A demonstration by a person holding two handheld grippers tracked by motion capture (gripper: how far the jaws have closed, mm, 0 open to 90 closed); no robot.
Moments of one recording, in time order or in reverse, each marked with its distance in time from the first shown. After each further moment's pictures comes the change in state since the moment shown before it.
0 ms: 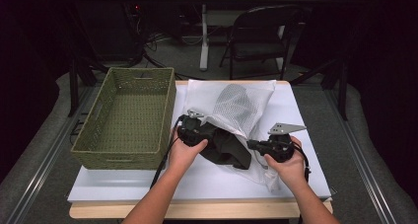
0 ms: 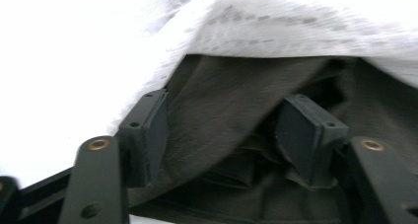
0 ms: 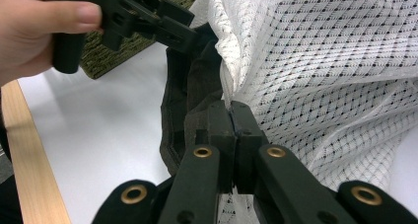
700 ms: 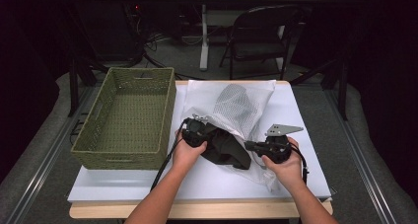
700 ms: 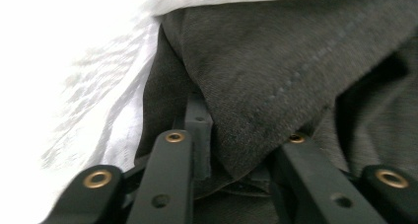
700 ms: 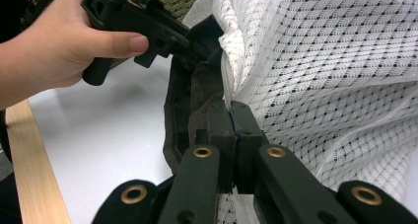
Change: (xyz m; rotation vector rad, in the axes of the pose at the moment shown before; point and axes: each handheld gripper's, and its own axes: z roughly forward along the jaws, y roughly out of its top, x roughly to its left) left arm 0.000 -0.009 0.028 0.060 -0.040 0.037; right arm 0.004 -0.002 0.006 0.005 0.009 -0.014
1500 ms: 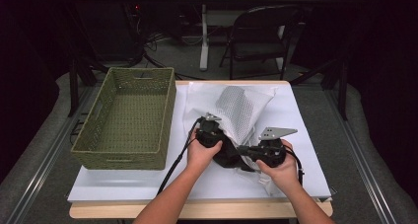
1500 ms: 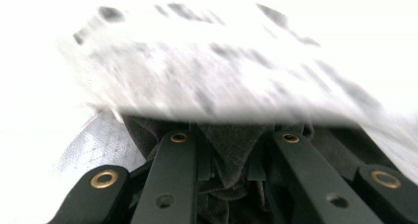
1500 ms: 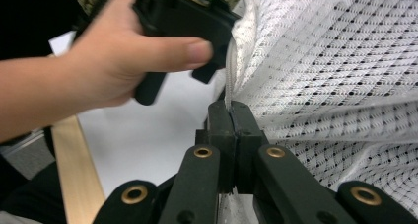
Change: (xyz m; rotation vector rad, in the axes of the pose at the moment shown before) left arm -0.034 0.017 0.006 -0.123 -0.143 -0.021; right arm 0.020 0.005 0.004 0.003 0.095 -0.025
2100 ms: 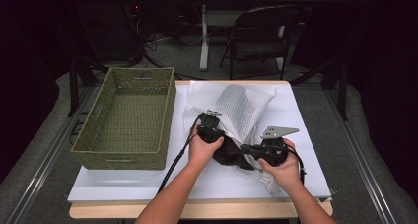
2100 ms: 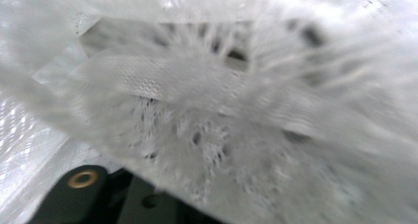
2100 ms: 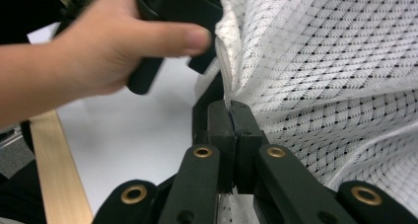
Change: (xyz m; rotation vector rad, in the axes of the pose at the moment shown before) left arm 0.006 0.007 0.011 0.042 0.013 -0.016; right arm -0.009 -0.003 -0.002 0.022 -0.046 -0.005
